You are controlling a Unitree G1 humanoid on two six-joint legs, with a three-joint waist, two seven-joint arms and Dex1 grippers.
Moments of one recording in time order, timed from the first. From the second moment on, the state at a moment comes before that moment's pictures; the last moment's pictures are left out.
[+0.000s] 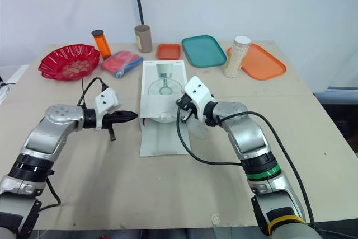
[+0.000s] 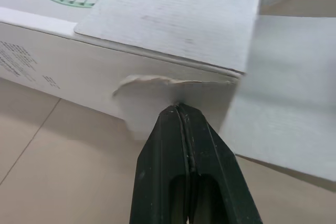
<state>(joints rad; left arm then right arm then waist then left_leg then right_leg) -0.53 0.65 -0.12 0.05 -0.19 0.39 -1.07 -0.65 -0.45 0.22 -0.09 0.13 0.68 0.68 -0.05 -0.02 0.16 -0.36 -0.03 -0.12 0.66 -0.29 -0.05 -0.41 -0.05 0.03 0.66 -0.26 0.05</state>
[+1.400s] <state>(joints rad) -0.62 0.51 -0.20 0.25 -0.15 0.29 -1.02 -0.68 -0.42 0.23 0.05 0.13 0.53 0.68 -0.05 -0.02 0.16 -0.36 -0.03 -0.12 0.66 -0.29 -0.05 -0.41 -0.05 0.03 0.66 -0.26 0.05</state>
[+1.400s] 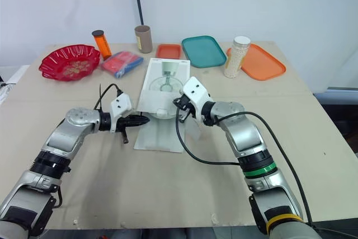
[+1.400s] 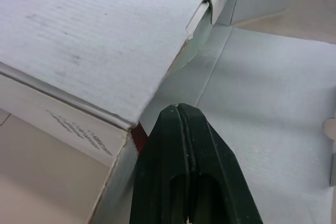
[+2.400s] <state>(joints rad) -0.10 0.43 0.12 -0.48 -0.77 1.01 -0.67 -0.68 -0.43 0.23 0.03 0.12 0.54 0.70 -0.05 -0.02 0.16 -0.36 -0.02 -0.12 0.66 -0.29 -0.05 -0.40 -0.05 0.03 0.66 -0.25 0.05</state>
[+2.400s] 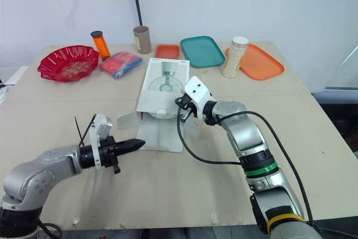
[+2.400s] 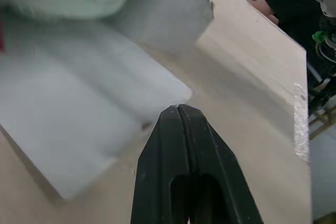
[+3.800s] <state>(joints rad) 0.02 0.36 0.19 -0.37 -1.19 1.03 -0.41 -0.95 -0.32 0.23 0.63 0.00 0.19 0.71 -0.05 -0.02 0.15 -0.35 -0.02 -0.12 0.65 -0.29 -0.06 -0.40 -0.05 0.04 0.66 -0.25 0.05</state>
